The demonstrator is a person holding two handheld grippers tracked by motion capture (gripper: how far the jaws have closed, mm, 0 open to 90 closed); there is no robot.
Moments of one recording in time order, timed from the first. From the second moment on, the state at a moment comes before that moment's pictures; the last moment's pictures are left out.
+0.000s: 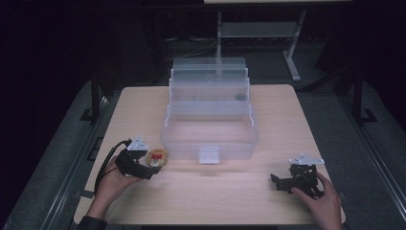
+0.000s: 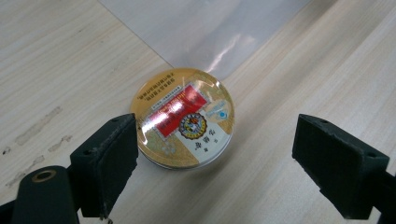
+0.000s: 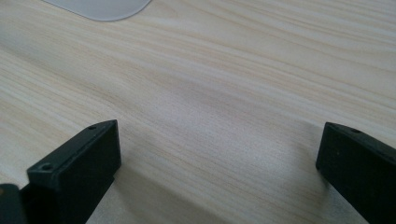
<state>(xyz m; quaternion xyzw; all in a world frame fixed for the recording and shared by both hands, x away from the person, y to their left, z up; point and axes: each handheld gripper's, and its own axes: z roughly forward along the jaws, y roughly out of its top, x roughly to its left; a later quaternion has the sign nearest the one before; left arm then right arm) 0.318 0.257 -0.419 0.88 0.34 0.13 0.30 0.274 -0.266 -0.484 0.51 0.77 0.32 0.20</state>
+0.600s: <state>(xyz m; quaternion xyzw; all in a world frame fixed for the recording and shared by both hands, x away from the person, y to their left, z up) 0.339 0.250 -0.413 0.89 0.34 0.12 0.29 0.274 -0.266 -0.484 0.51 0.77 0.32 0.20</state>
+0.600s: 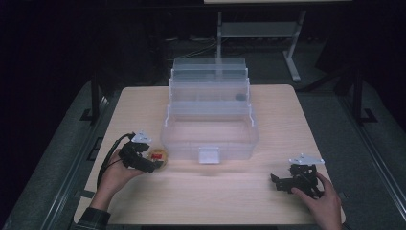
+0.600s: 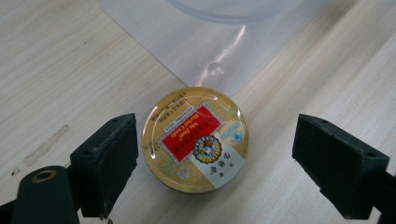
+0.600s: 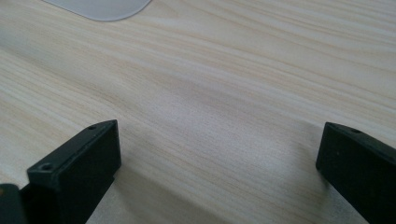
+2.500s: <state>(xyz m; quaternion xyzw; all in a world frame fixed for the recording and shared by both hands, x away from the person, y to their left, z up) 0.366 0.239 -0.449 0.91 0.35 0.08 0.22 0.274 -0.266 -0.484 0.51 0.77 0.32 0.20</state>
